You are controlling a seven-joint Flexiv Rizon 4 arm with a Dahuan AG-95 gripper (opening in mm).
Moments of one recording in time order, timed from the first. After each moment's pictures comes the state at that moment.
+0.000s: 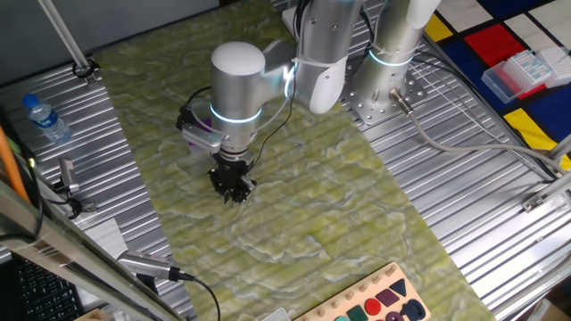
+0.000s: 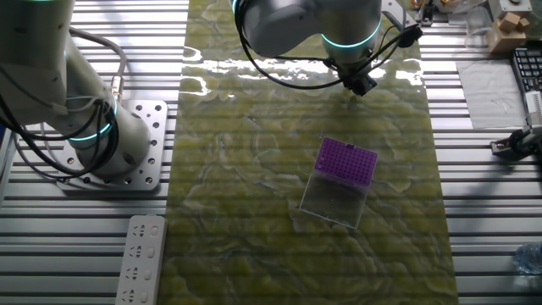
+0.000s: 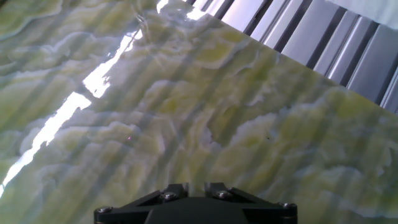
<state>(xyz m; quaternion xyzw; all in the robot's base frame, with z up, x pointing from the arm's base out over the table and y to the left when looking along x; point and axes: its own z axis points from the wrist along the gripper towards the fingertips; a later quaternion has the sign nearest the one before) 0.555 0.146 0.015 -0.29 0.95 0.06 0.14</state>
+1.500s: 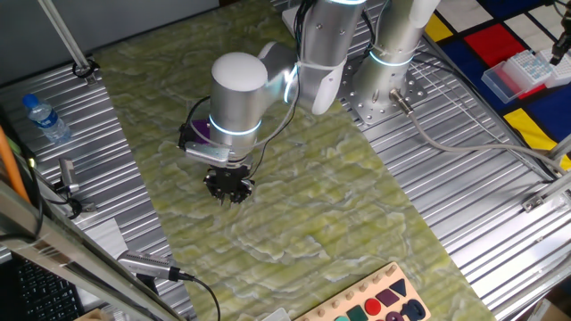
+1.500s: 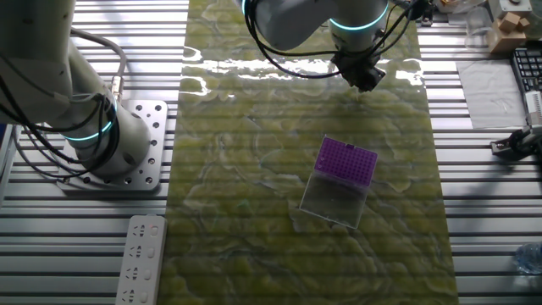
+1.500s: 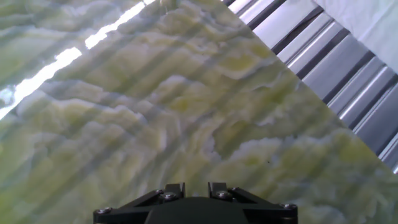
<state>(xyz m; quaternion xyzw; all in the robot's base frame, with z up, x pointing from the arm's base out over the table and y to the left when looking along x) 0.564 0.144 0.018 -0.41 0.91 0.01 0.12</state>
